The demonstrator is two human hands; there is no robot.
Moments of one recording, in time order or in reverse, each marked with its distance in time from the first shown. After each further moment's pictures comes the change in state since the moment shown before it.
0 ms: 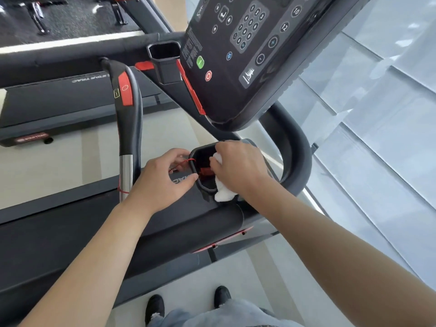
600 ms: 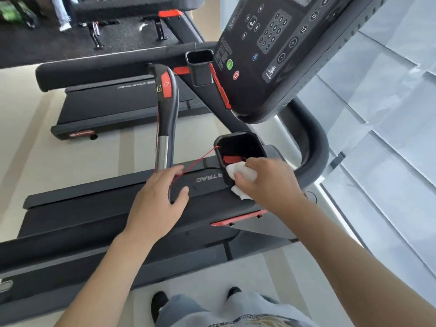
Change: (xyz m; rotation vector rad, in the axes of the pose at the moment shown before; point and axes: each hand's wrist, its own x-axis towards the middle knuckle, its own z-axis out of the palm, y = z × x) left_hand -0.129 0.020 -0.018 0.246 0.197 -0.129; right_hand -0.093 0.004 -0.009 0.239 0.089 -0.024
